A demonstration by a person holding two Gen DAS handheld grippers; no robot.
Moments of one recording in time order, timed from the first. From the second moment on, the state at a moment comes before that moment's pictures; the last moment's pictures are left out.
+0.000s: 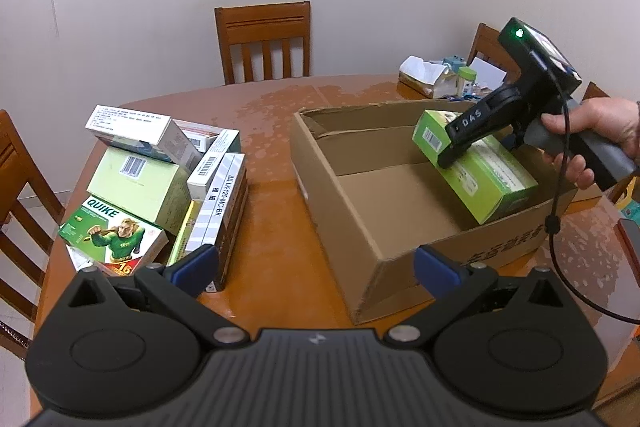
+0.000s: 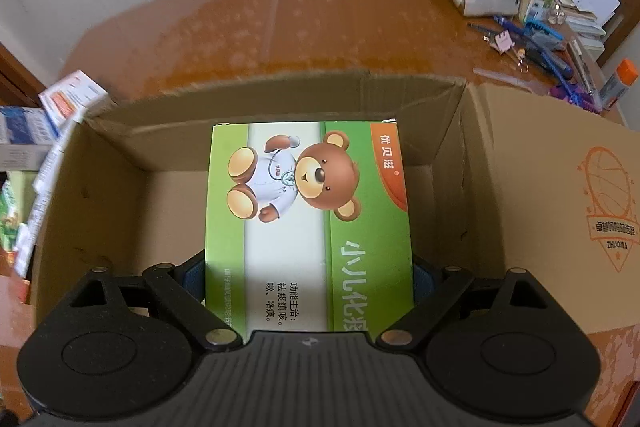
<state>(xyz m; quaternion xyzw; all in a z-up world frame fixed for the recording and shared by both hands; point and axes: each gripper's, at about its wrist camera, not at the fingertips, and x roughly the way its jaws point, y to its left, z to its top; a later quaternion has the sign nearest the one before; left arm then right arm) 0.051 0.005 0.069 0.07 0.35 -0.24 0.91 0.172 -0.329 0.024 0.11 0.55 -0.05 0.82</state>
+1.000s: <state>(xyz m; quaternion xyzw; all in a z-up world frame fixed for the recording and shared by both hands) 0.053 -0.005 0.064 0.09 0.36 -0.25 0.90 0.196 -0.309 0.004 0.08 0.58 -0.07 0.81</state>
